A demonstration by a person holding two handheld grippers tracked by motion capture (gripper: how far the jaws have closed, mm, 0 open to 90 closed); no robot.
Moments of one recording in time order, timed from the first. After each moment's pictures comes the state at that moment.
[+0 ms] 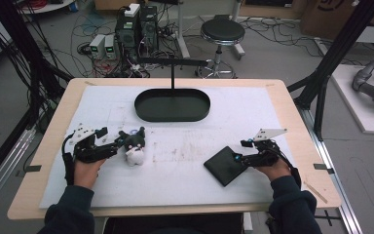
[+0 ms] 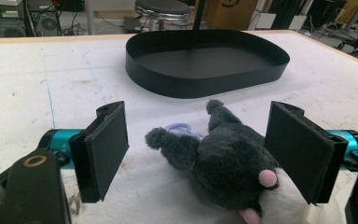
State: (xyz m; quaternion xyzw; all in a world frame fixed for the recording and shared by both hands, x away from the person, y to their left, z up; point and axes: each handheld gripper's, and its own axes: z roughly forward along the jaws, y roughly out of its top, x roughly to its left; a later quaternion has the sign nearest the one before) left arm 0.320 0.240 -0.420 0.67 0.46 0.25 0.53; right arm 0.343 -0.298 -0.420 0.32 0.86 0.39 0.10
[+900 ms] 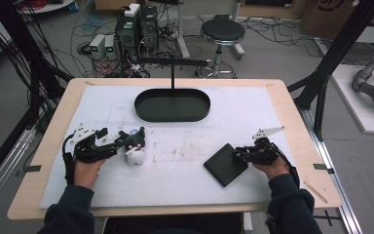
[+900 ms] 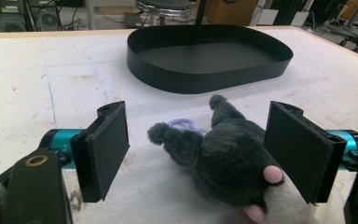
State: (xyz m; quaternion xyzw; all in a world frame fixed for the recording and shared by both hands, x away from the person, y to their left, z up) left arm 0.322 0.241 -0.423 0.67 0.46 0.24 0.52; right arm 0.351 -0.301 -0.426 0.37 0.85 0.38 0.05
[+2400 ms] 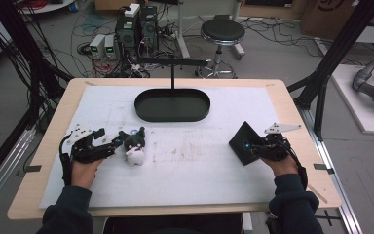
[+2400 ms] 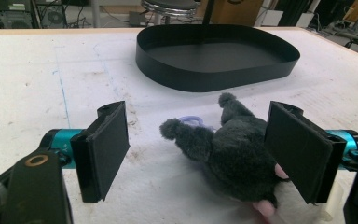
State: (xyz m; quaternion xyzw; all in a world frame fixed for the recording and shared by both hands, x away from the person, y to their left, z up) left arm 0.321 0.248 -0.423 0.67 0.47 0.25 0.52; right arm 0.340 -0.319 -0.397 0.41 0.81 0.39 0.15
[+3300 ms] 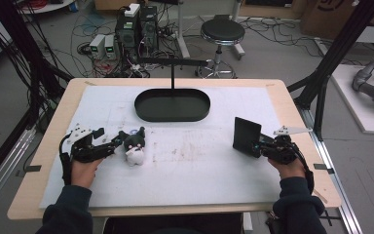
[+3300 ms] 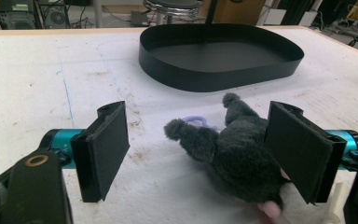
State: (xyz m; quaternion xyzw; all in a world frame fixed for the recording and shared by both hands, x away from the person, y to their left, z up) left arm 0.322 0.249 -0.423 0.67 0.47 0.25 0.52; right arm 0.331 -0.336 -0.395 0.44 0.79 0.41 0.13
